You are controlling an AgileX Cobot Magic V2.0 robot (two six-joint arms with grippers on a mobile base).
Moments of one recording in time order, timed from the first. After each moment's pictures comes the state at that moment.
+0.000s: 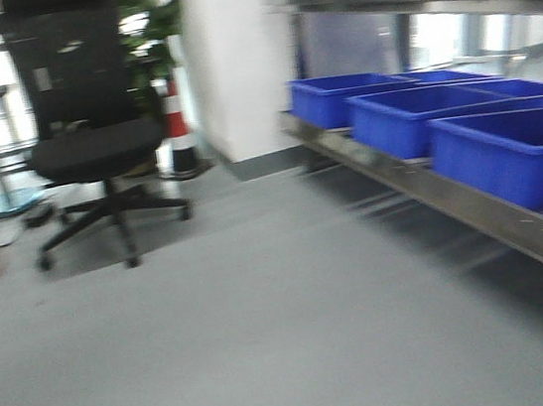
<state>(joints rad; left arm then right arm) -0.27 1.46 -2.06 -0.06 1.19 -0.13 0.23 1.31 -1.82 0.20 0.99 -0.08</state>
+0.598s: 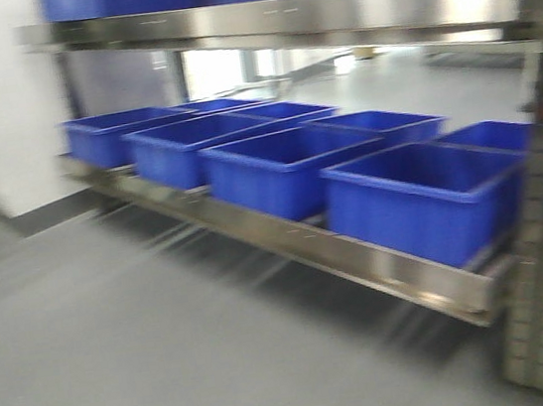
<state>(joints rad) -0.27 1.46 -2.06 -0.05 1.19 -0.13 0.23 1.31 -1.82 0.20 0.99 -0.08</state>
